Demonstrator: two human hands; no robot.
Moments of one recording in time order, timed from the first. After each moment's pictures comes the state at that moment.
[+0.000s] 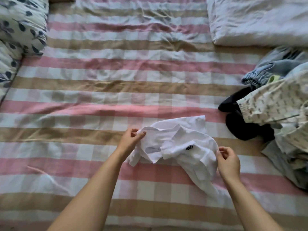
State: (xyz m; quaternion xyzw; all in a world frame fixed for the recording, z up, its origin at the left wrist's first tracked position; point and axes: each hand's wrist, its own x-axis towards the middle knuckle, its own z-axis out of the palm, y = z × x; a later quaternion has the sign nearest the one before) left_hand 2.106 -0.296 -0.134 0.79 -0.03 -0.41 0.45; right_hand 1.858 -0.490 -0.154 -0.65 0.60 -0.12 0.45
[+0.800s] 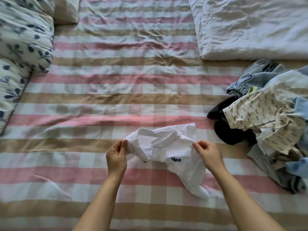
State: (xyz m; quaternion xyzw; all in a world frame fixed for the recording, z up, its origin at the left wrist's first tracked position) left_hand 2.068 -0.274 -0.072 0.82 -0.05 -0.14 0.56; right_hand 1.896 -0.497 -0.085 -0.74 0.47 -0.04 0.48
